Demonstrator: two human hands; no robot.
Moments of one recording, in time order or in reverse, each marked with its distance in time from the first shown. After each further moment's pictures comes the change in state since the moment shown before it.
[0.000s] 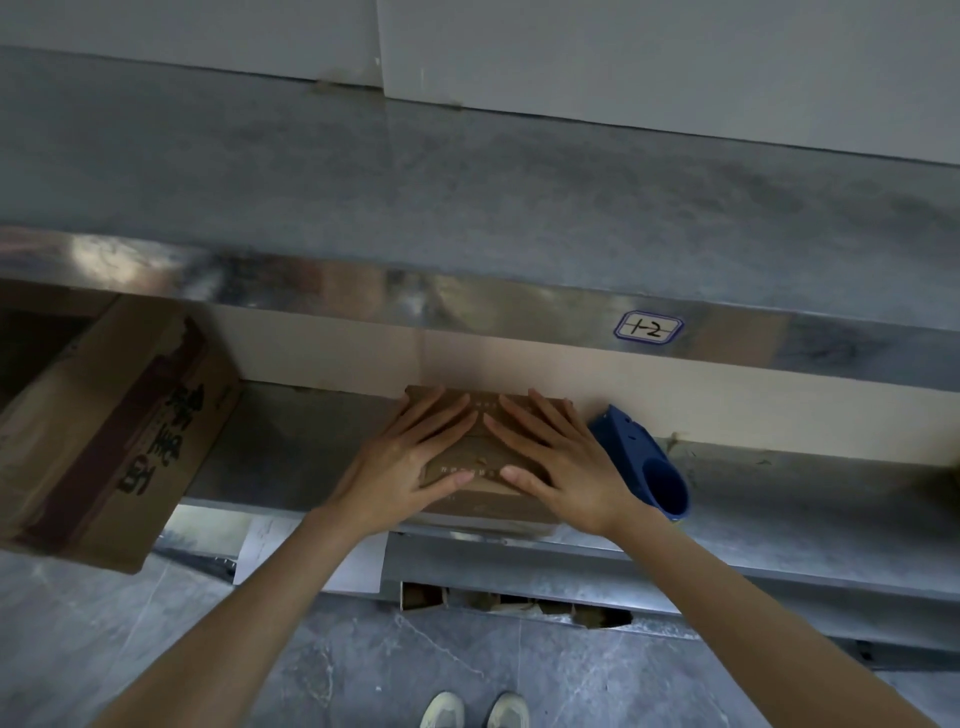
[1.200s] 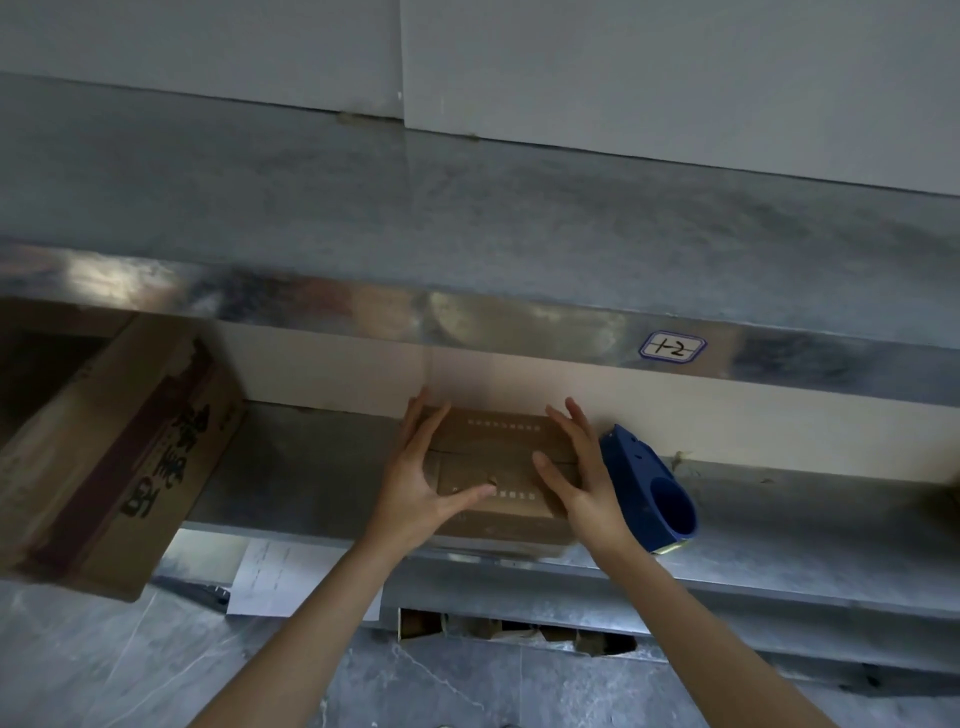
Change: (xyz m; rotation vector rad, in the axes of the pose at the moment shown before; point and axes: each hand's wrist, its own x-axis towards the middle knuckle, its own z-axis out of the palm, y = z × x) left_hand 0.004 0.021 0.014 -0.652 0.266 -0.455; right_hand -0.002 -0.019 0.019 0.988 0.460 0.395
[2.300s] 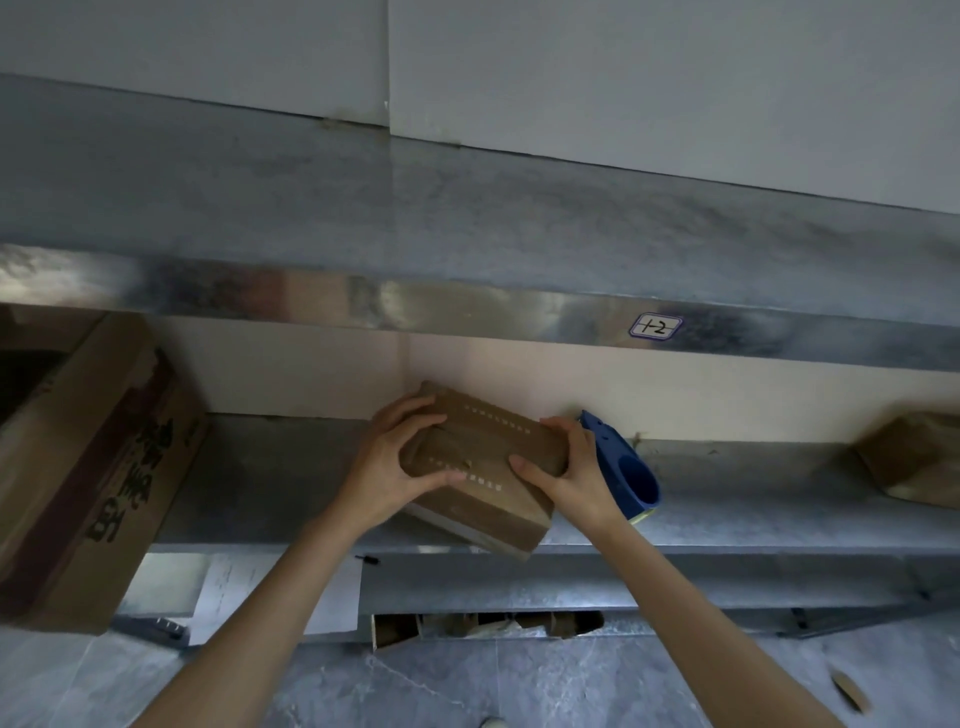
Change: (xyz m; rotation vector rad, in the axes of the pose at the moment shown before) left_hand 0.024 -0.019 -0.030 0.151 -0.130 0.286; right_hand -0.011 -0.011 -0.004 -0.201 0.102 0.173
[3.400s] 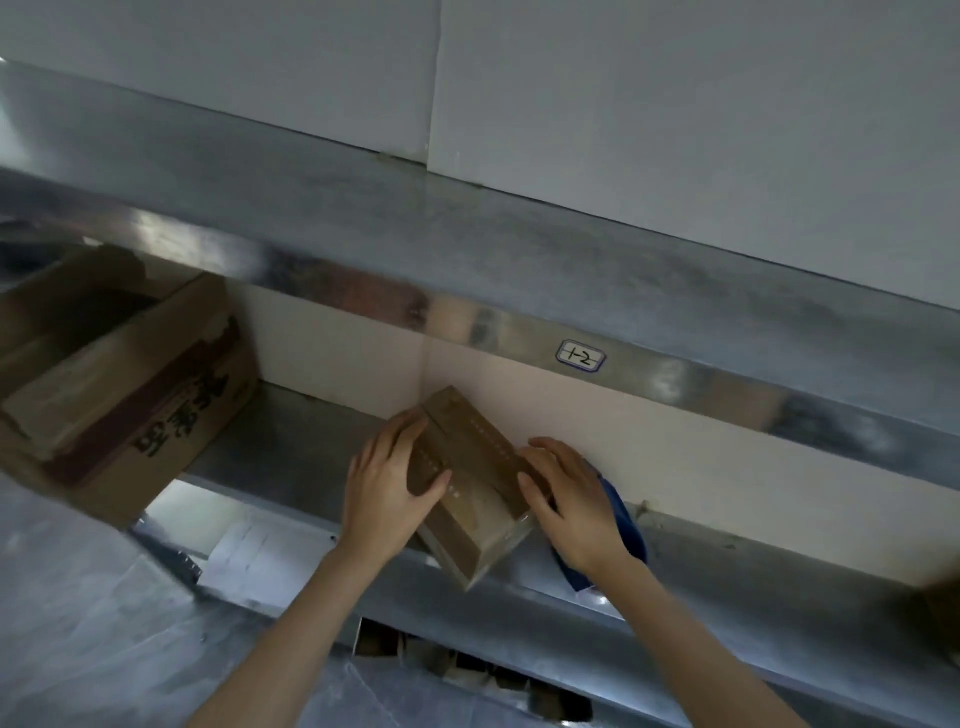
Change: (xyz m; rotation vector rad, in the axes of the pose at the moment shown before) left_hand -0.027 0.071 0.043 0.422 0.332 -0.324; right_hand 0.020 0.003 -0.050 -0.573 -0.171 -0.607
